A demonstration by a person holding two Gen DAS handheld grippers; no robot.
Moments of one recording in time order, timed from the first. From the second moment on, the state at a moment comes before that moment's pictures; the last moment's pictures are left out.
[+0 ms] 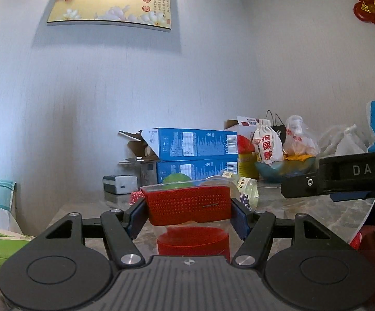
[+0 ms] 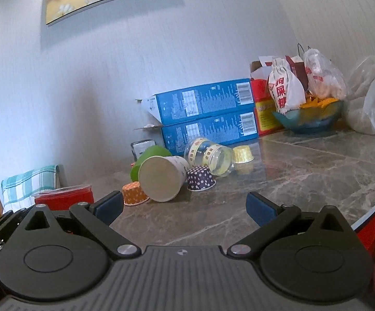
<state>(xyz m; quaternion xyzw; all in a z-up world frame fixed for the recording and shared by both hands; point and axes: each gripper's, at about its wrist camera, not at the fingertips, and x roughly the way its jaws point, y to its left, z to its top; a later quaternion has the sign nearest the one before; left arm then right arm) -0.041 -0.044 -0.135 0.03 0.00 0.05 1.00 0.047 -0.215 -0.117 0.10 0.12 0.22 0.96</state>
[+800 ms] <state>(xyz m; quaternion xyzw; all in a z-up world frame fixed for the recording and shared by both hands) -0.085 -0.001 -0.131 -0.03 0.09 -0.02 0.99 0.022 -0.218 -0.112 0.06 0.12 0.22 0.96</state>
